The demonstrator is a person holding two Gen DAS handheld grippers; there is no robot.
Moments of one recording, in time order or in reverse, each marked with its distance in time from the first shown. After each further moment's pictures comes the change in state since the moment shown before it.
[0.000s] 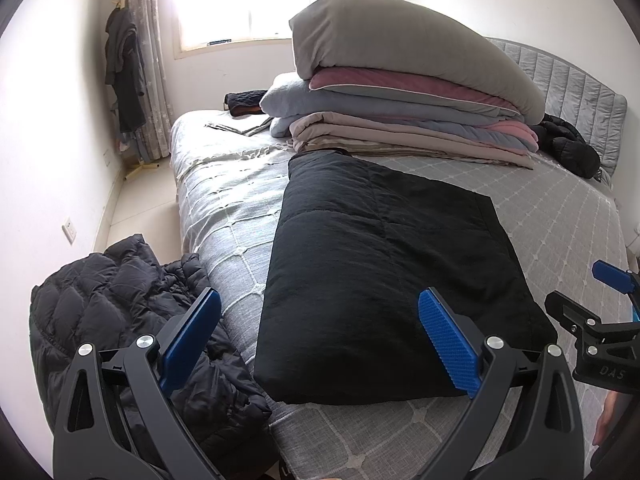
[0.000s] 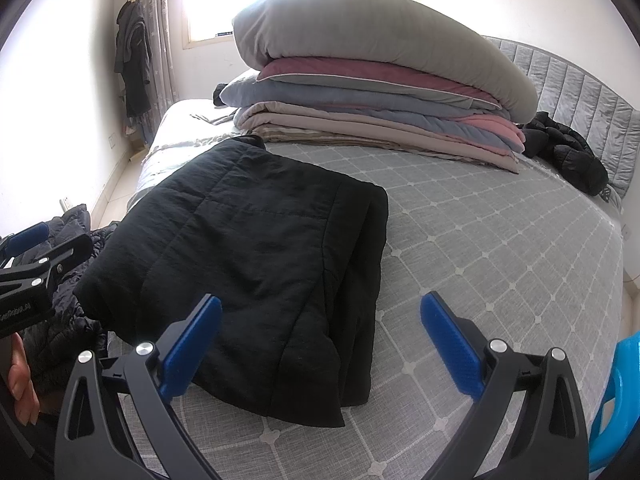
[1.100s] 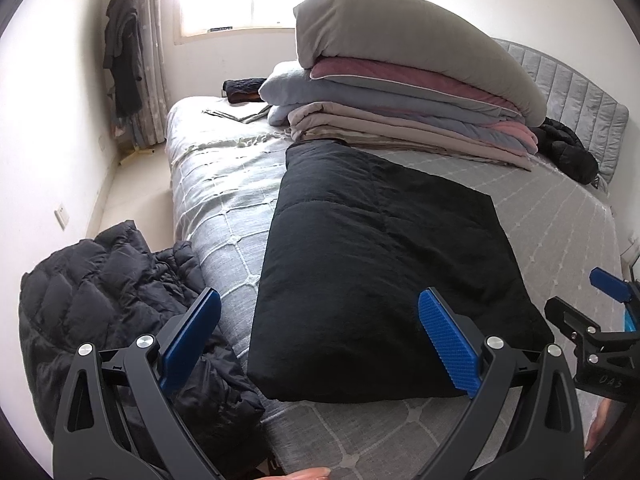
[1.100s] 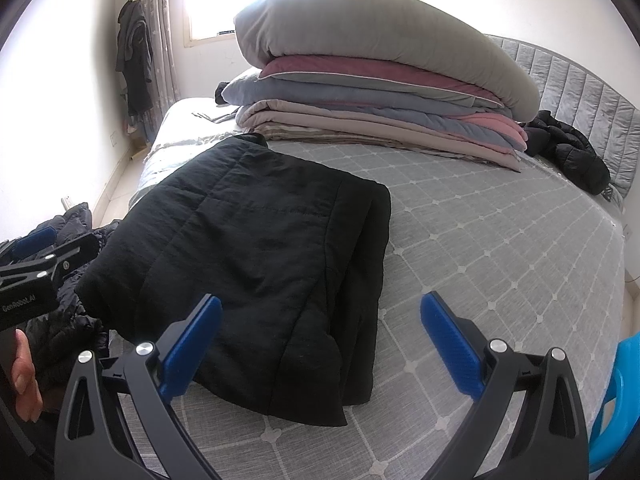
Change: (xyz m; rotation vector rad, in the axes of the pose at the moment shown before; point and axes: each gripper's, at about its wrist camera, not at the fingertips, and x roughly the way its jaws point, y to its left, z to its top) left arm 0.017 0.008 0.007 -0.023 0.042 -0.036; right arm 0.002 -0.003 0.001 -0.005 0.008 0.011
